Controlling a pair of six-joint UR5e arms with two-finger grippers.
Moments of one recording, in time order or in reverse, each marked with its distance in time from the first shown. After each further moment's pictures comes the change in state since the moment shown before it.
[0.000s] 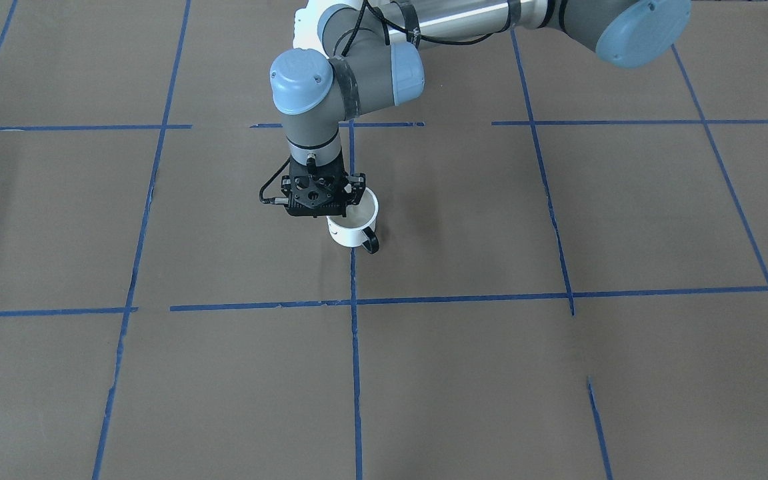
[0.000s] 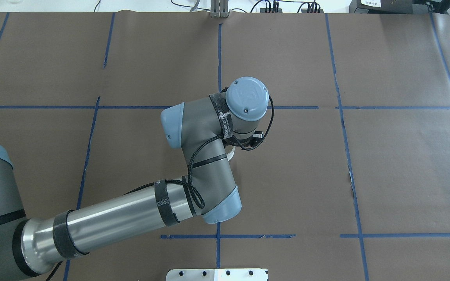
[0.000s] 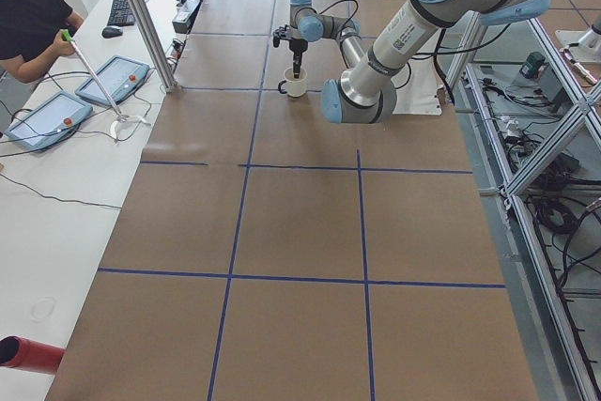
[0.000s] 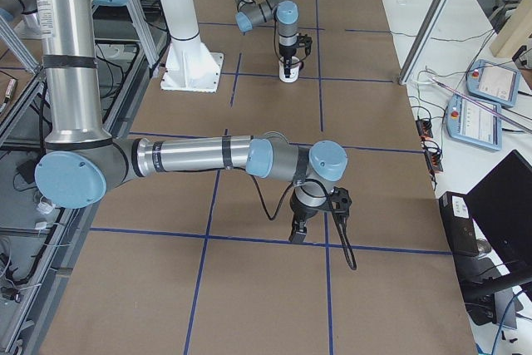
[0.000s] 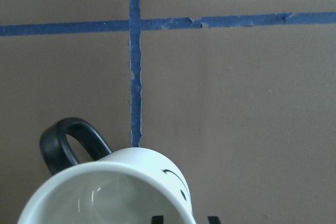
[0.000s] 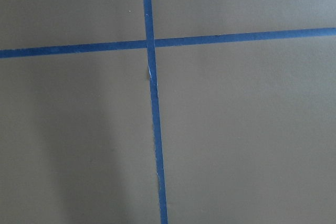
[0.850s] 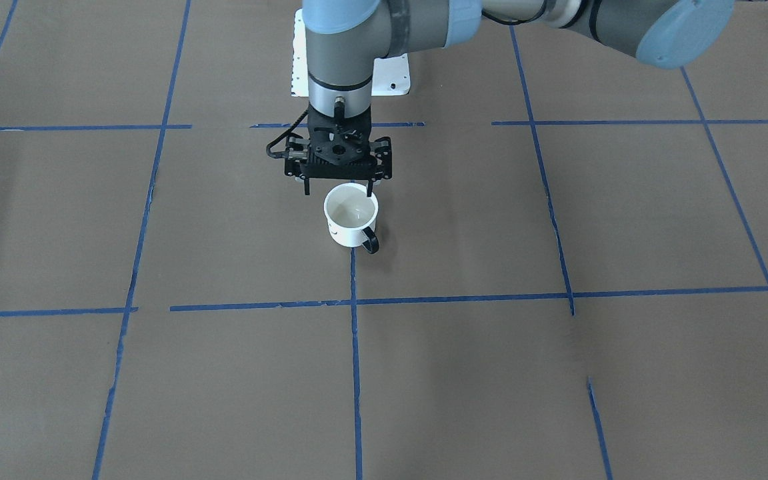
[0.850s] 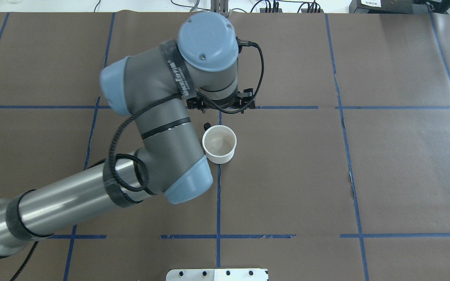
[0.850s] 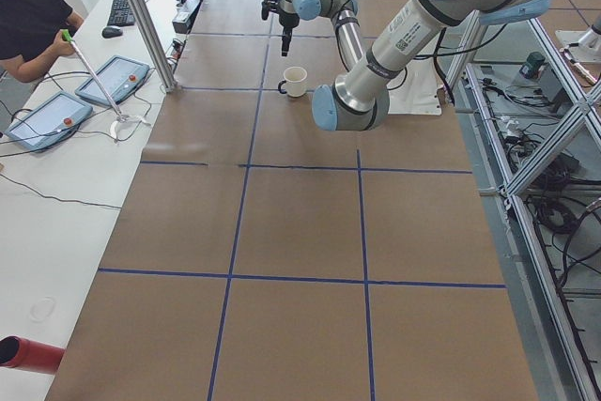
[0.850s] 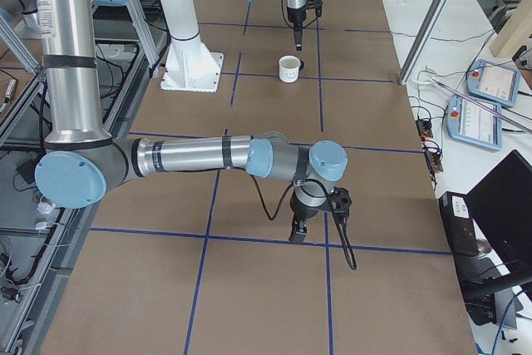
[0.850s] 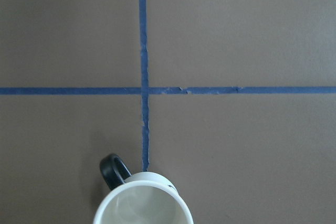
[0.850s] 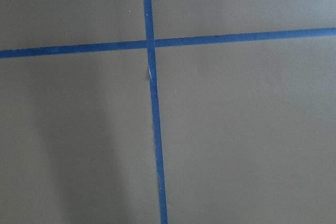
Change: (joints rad) left arm -0.139 0.090 -0.345 0.120 -0.041 0.090; right arm 0.000 0.000 0.000 0.000 0.000 0.000
